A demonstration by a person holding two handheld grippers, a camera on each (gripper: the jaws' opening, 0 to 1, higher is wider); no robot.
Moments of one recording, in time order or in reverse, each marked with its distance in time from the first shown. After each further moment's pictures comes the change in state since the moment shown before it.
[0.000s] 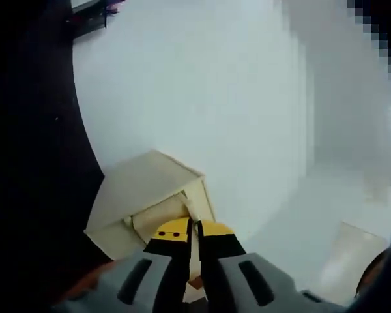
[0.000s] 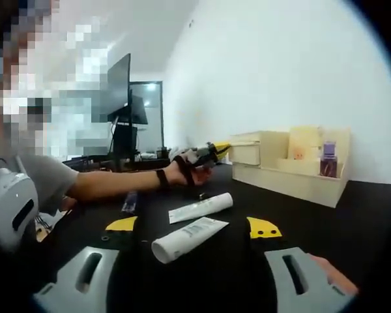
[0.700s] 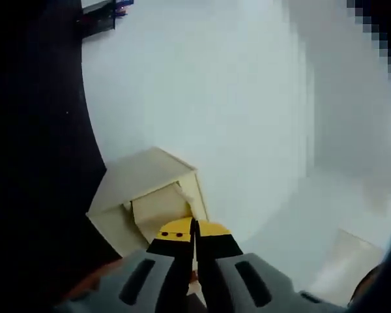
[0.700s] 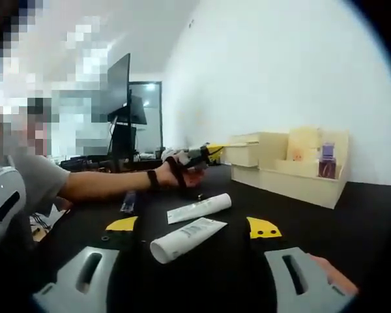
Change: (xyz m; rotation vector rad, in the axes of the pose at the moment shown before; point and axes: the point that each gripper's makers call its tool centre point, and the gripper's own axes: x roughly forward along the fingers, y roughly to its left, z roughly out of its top) left arm -0.017 -0.003 0.000 -0.047 -0.017 0.002; right arm 0.003 -0.003 0.000 -0.014 -0.001 -0.008
